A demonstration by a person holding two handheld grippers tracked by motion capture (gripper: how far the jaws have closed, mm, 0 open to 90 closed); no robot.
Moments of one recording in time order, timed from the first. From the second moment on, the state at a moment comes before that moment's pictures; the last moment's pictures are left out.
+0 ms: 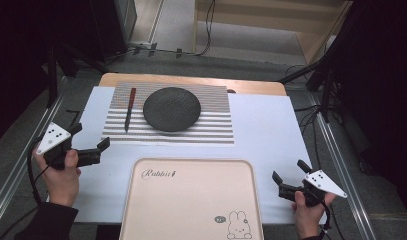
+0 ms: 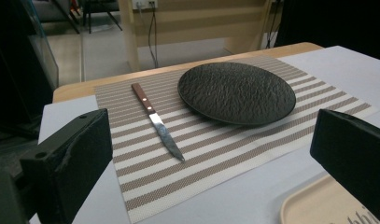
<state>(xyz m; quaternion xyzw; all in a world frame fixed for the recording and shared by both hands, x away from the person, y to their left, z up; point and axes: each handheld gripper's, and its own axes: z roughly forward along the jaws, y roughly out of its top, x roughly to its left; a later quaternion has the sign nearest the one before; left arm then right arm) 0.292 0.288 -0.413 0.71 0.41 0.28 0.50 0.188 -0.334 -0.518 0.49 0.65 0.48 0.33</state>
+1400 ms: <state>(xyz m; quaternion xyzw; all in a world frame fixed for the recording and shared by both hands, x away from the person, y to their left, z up) 0.379 0.266 -0.397 0.73 0.43 0.26 0.45 0.188 -0.334 -0.518 0.50 0.65 0.48 0.33</state>
